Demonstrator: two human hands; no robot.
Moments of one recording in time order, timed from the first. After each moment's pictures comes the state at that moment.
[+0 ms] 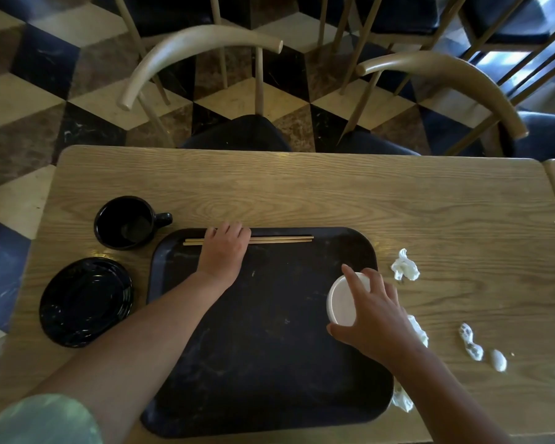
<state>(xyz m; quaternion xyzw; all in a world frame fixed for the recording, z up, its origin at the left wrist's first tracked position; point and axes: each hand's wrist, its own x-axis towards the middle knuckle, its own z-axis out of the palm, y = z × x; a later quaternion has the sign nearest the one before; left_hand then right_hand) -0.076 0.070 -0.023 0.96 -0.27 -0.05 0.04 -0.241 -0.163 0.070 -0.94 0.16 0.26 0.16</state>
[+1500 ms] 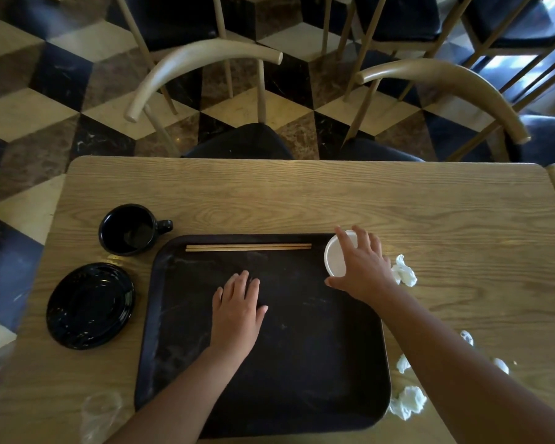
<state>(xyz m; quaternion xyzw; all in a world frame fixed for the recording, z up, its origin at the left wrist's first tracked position) -0.188 0.060 -0.032 0.97 -0.16 -0.14 0.07 -0.162 -0.200 0.029 -0.96 0.14 0.23 0.12</state>
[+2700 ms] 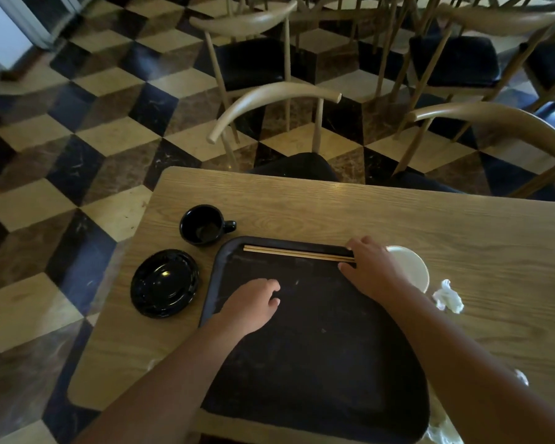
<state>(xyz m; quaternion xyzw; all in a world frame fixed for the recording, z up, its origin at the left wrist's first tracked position) -0.161 0.118 0.030 0.95 -0.13 -0.24 0.17 -0.139 -0.138 0.079 -0.97 0.03 0.18 0.17</state>
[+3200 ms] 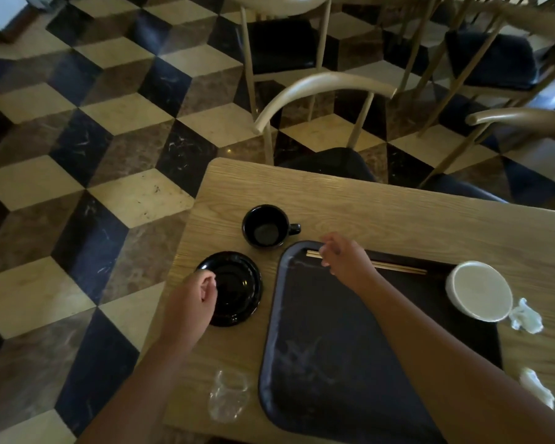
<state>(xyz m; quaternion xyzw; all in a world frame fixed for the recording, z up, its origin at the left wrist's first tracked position) -0.143 0.349 0.032 0.96 0.07 -0.05 0.28 -0.075 0.046 0.043 -0.87 0.13 0.22 0.43</state>
